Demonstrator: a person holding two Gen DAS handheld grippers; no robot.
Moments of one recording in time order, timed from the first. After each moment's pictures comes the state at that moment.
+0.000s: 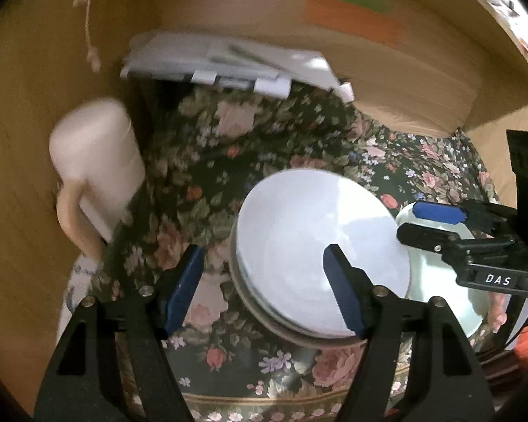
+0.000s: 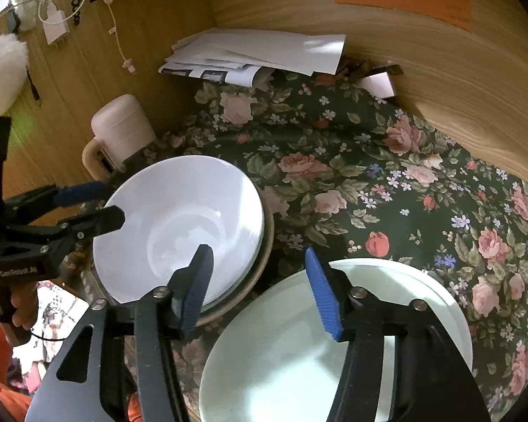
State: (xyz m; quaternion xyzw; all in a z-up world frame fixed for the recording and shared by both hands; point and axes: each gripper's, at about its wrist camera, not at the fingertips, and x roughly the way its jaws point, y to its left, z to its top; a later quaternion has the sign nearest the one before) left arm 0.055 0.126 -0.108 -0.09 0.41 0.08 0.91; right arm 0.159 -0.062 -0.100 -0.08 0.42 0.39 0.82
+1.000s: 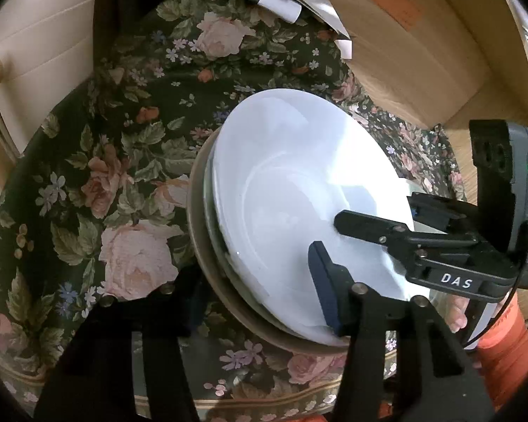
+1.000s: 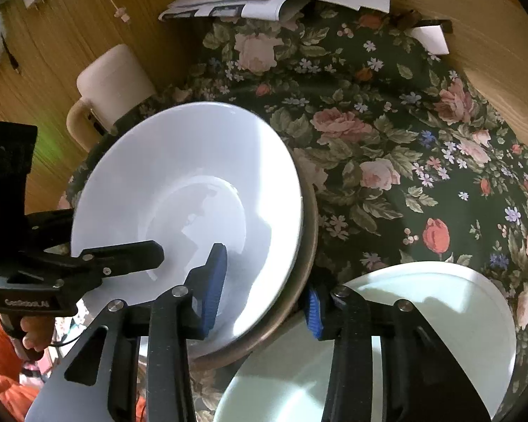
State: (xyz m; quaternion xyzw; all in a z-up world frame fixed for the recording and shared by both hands) left arm 0.074 0.140 -0.159 -0.21 0.46 -0.01 0.86; right arm 0.173 -0.021 -0.142 -0.11 0.49 0.41 0.76
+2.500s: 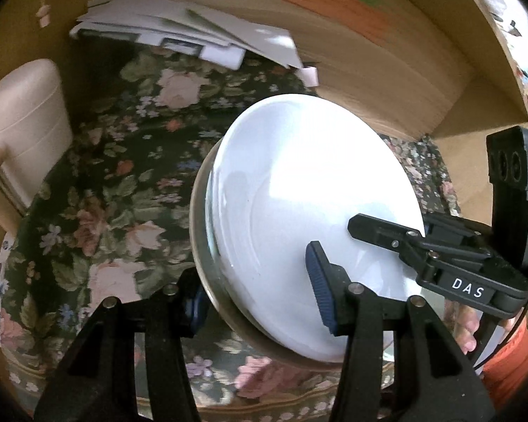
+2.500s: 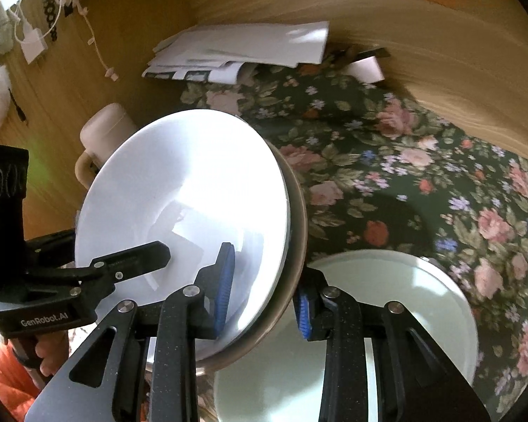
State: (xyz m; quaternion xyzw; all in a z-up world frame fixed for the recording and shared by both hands) left arm 0.085 0.096 -0.118 -0.17 0.42 0.00 0.89; right arm 0.168 -0.071 -0.100 -0.05 0.45 0.37 0.81
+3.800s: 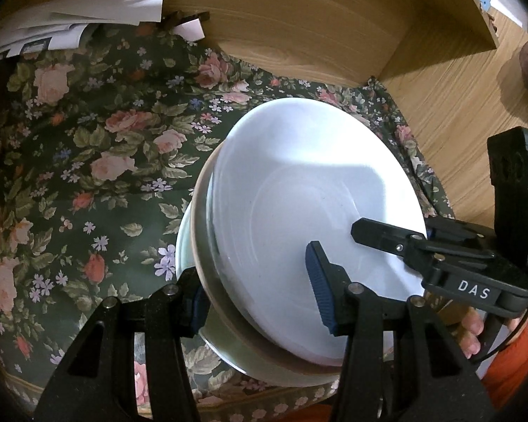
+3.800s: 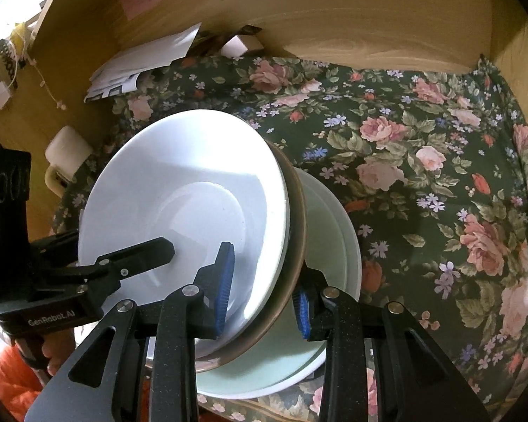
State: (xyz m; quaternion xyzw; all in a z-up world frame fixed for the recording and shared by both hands) left arm 0.124 -0.021 -0.135 -0.12 0.46 -0.09 0.87; right arm 0.163 -0.198 -0.114 0.02 0.49 0.28 0.83
